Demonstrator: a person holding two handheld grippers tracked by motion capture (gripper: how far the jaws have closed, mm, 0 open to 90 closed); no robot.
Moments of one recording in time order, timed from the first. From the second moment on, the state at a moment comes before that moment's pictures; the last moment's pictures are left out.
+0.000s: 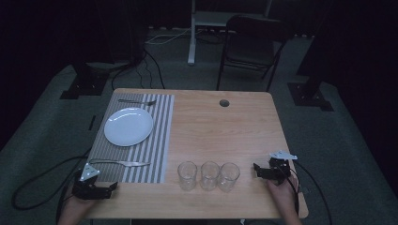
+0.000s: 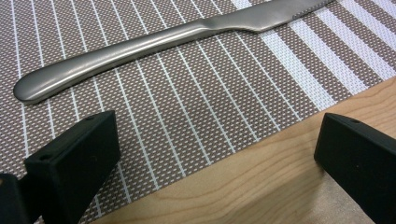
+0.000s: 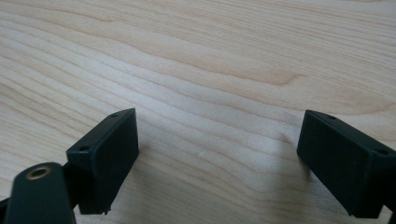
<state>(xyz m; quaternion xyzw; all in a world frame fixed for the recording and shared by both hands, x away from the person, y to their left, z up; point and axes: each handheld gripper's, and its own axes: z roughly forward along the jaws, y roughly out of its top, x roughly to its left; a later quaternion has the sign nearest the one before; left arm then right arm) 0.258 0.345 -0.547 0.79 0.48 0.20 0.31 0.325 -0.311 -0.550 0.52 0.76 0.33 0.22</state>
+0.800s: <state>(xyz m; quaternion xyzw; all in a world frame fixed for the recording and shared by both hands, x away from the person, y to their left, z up) 0.258 0.349 -0.547 0.80 0.46 0.20 0.31 0.325 -0.311 -0.550 0.52 0.76 0.33 0.22</state>
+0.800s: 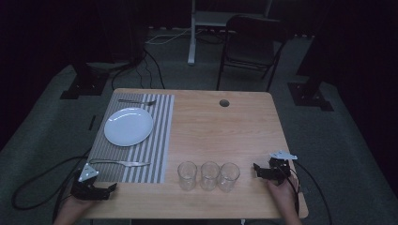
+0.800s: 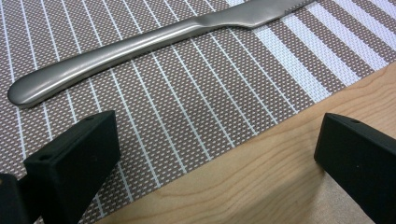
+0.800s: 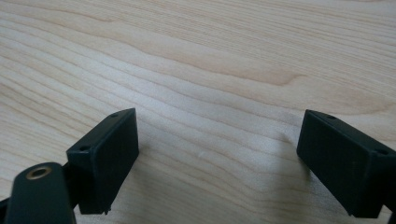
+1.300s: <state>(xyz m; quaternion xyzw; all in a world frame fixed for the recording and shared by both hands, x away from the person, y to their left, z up) 0.252 0.353 -0.543 0.80 0.46 0.18 0.35 0.325 -0.311 -0.550 0.52 0.76 0.33 0.22</state>
